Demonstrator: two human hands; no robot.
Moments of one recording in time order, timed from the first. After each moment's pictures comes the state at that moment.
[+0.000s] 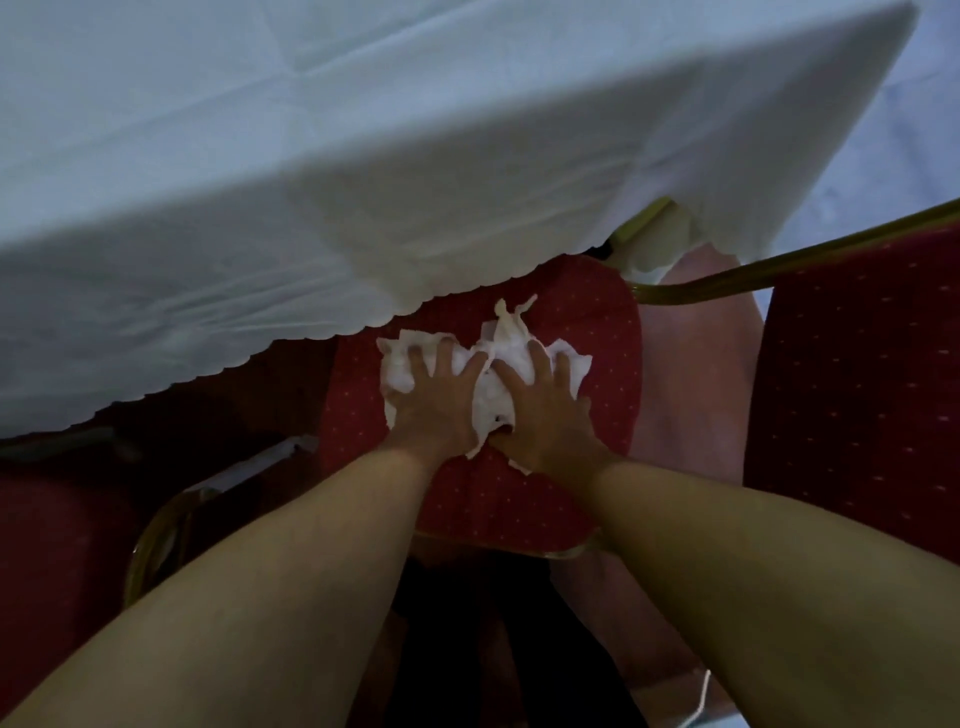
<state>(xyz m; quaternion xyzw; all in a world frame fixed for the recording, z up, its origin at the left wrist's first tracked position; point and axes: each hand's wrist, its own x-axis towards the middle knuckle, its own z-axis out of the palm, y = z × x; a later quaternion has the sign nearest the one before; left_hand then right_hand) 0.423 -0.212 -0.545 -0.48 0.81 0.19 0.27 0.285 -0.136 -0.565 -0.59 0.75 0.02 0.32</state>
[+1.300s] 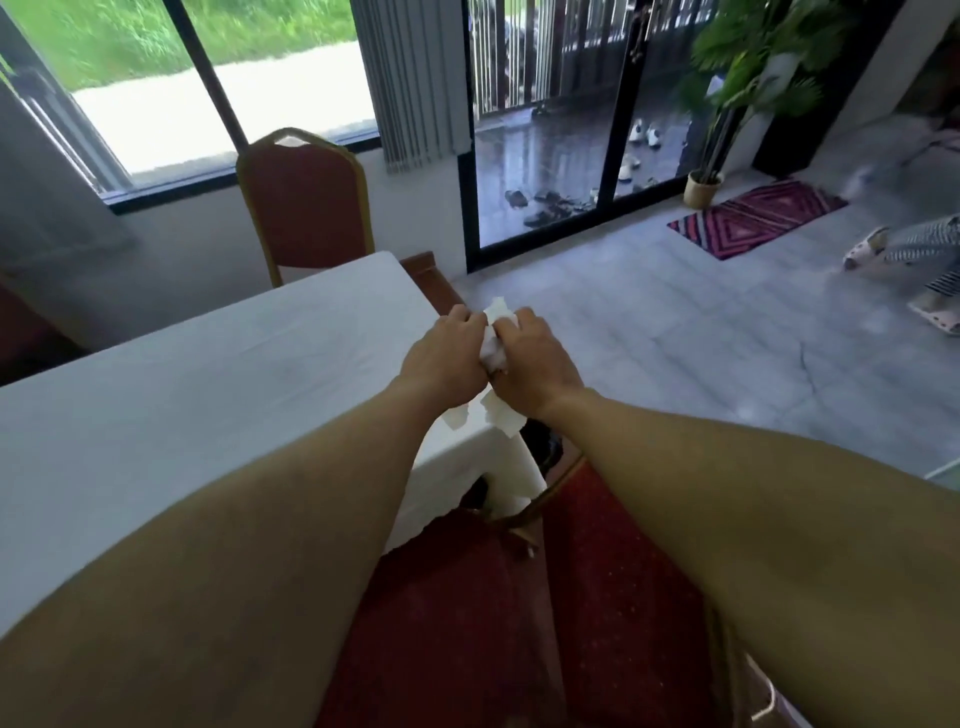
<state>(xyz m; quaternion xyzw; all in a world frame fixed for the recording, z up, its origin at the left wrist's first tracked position) 0.179 -0.272 -0.047 -0.34 0.93 0.11 -0.08 0.068 -0.199 -0.087 -0.56 0.79 -0.25 0.03</state>
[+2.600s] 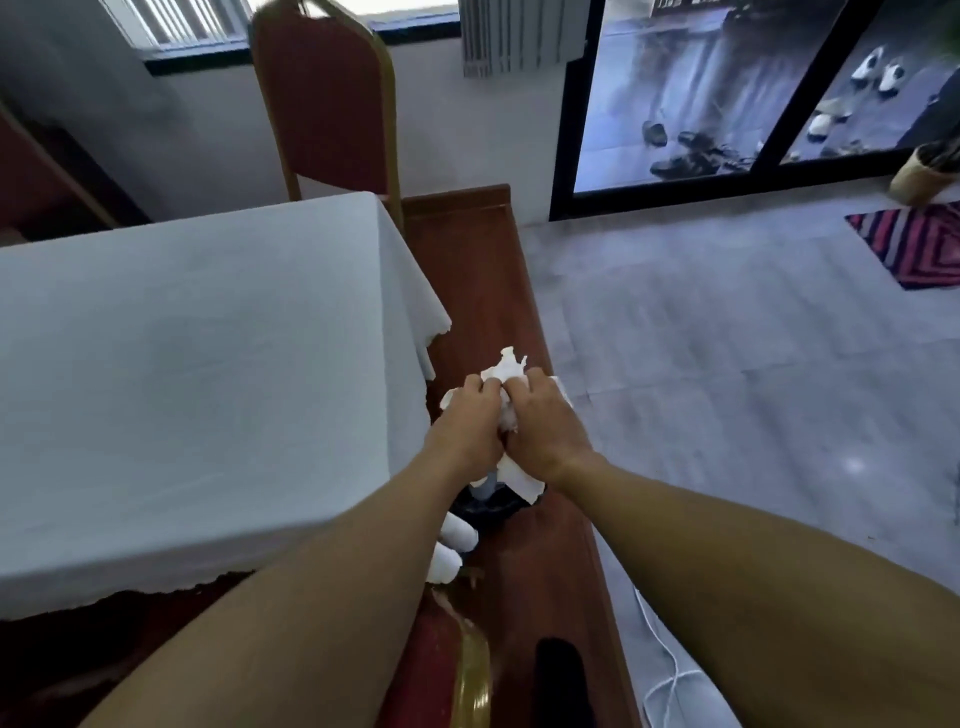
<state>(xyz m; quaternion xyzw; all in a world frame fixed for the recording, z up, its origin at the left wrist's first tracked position) -0.079 -0.344 -0.247 -0.52 0.82 0.24 -0.02 -0.200 -0.313 -0.266 -0.67 0.70 -0.17 0.19</state>
